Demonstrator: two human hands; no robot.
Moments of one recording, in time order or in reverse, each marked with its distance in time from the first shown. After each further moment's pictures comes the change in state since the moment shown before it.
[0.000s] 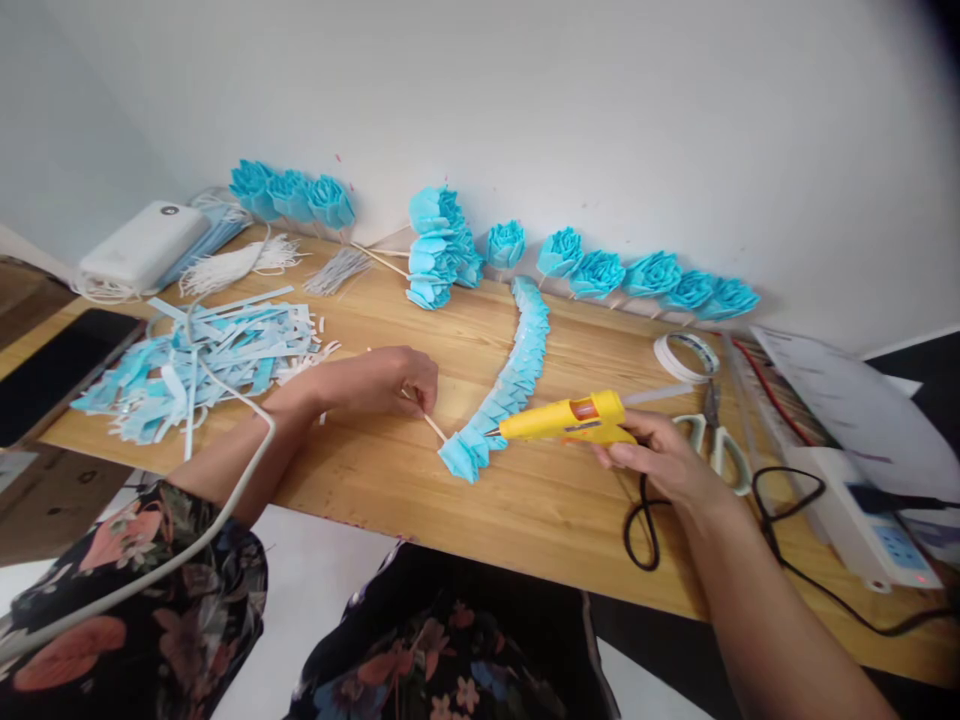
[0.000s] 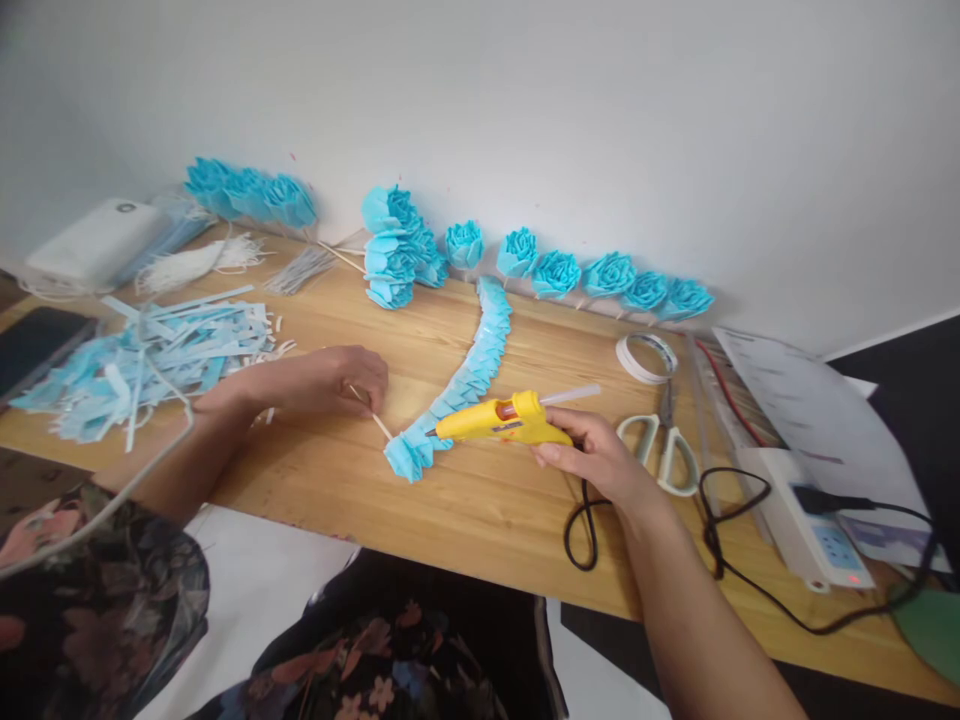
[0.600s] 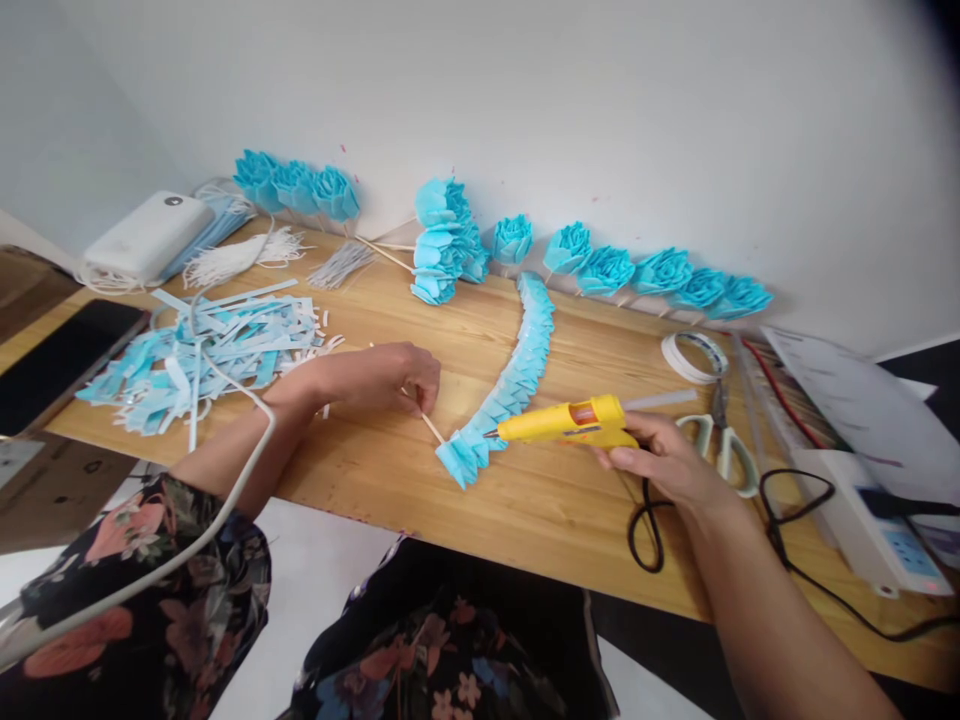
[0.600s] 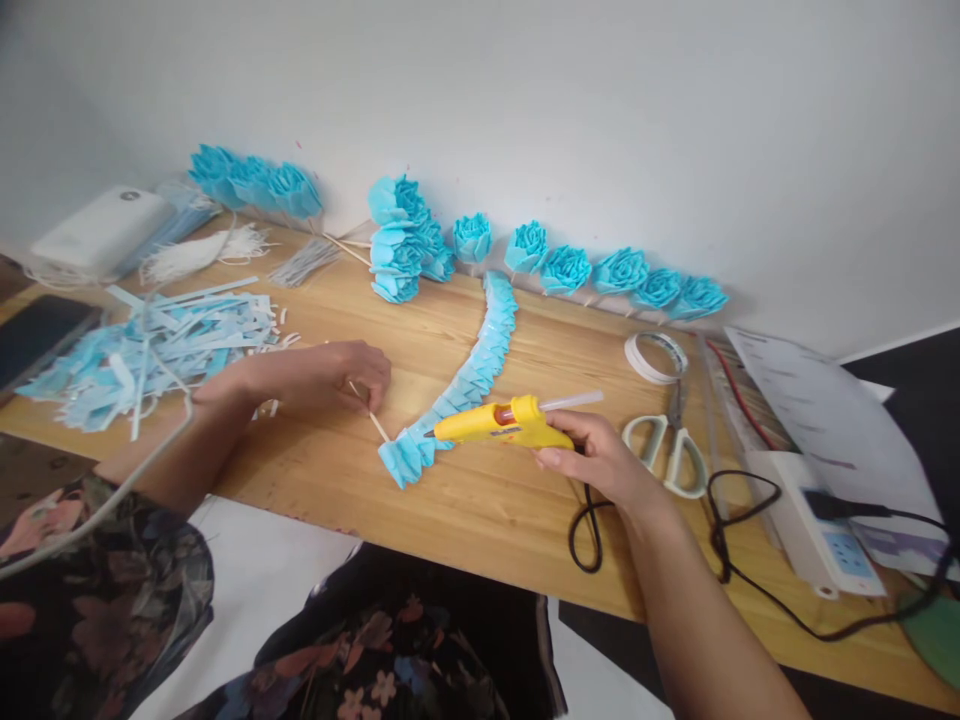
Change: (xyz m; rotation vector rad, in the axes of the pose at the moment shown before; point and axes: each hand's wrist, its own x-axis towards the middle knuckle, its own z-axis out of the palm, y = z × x) left_hand -0.002 -0.001 -0.002 -0.008 -0.042 -0.008; right_hand 0.002 -0.004 0.003 -0.030 -0.009 0.040
